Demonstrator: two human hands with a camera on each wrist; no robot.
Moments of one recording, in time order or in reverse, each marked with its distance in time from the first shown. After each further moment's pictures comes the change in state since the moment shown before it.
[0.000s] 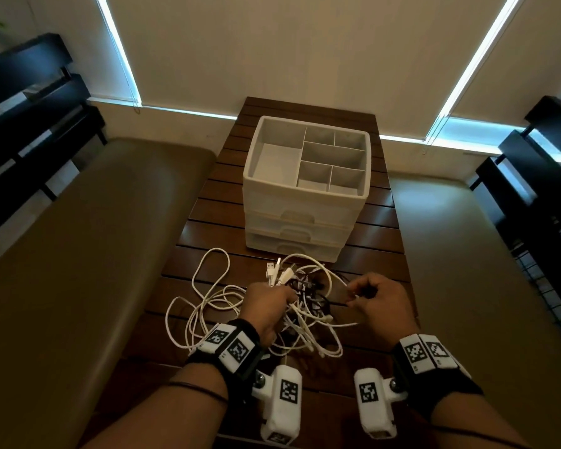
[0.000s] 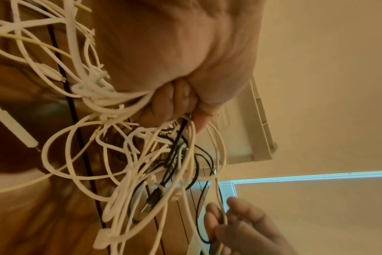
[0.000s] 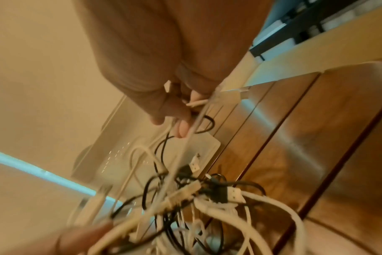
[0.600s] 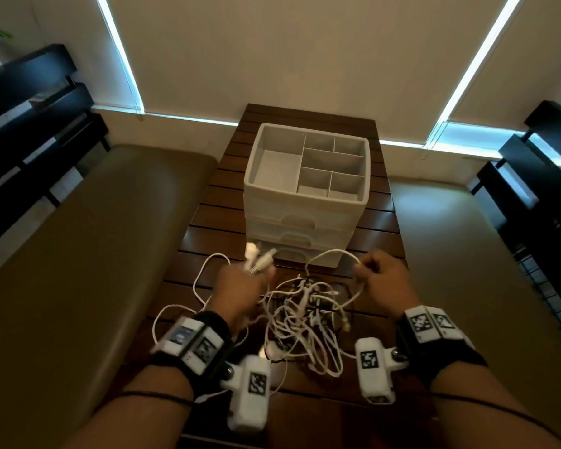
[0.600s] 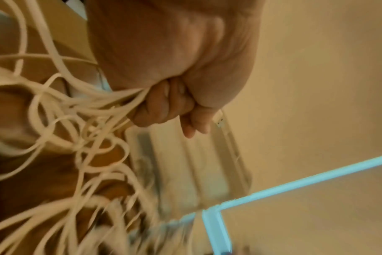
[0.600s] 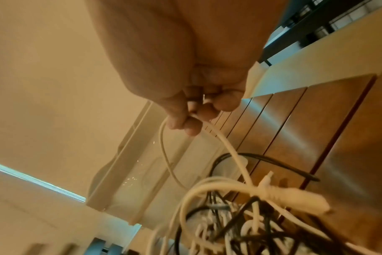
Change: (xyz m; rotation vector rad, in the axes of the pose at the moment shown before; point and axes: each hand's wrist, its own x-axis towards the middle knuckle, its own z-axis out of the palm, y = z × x) left_hand -0.006 0.032 -0.041 0.201 0.086 0.309; right_hand 0.037 -0.022 -0.012 -0.022 0.013 0.058
